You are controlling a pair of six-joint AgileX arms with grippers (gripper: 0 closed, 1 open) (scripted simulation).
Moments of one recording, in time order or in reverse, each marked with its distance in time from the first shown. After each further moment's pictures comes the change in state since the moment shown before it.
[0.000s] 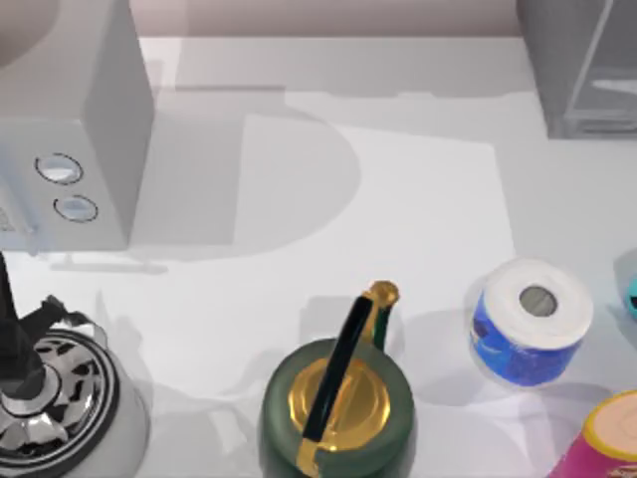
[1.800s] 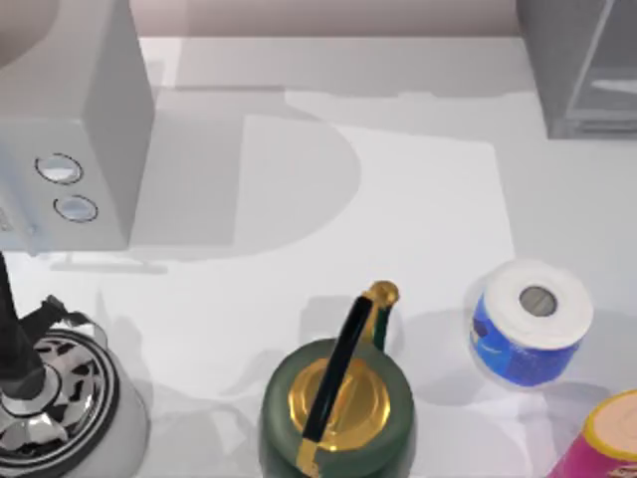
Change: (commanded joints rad) left arm 0.000 0.000 0.000 0.000 0.000 0.000; right arm -0.094 0.058 0.139 -0.235 -0.020 -0.188
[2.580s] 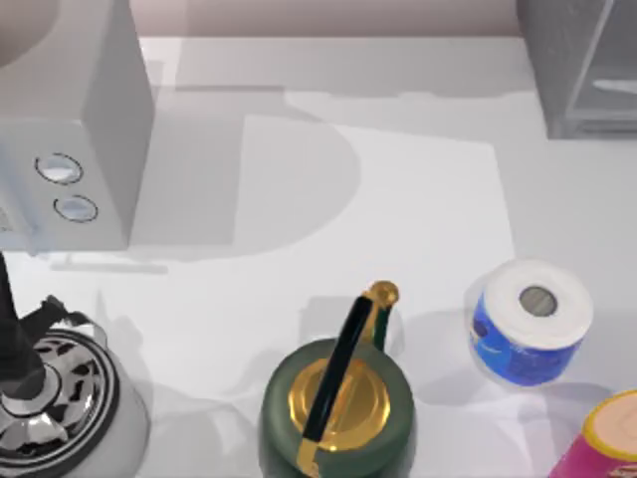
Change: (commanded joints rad) left arm 0.000 0.000 0.000 0.000 0.000 0.000; right arm -0.124 0.003 0.195 -0.481 -0.096 -0.297
